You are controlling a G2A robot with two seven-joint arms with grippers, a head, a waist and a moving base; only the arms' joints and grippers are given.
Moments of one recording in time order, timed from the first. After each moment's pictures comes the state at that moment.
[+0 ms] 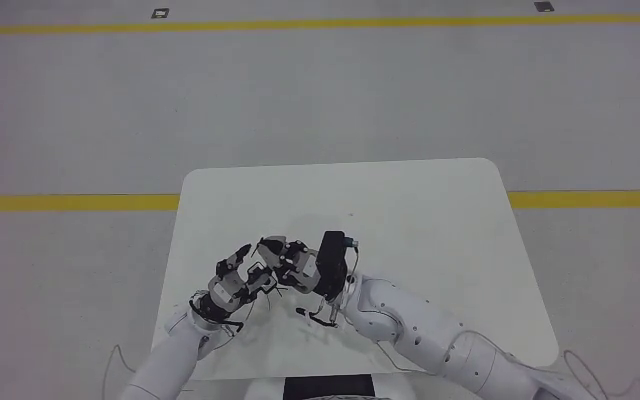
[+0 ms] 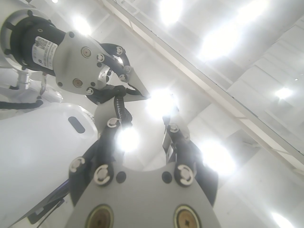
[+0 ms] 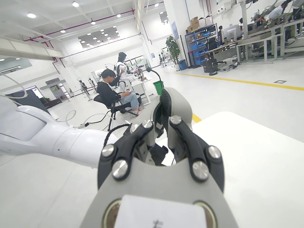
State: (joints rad) left arm 1.61 -1.12 -1.16 -1.37 -1.57 0.34 -1.38; right arm -1.16 -1.17 0.49 -1.62 -0.87 -0.34 -0.44
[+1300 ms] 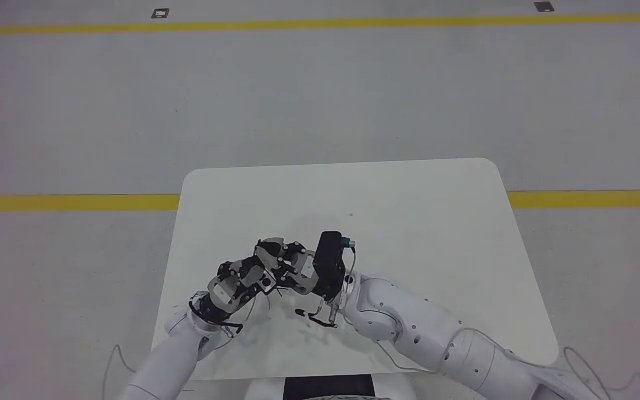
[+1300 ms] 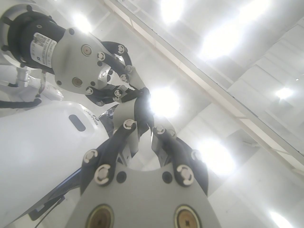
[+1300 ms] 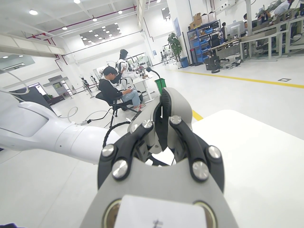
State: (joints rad) left arm 1.61 -1.11 -1.16 -1.37 -1.57 0.34 -1.39; right arm -1.14 -1.17 0.46 -1.61 -0.85 -0.34 -0.43
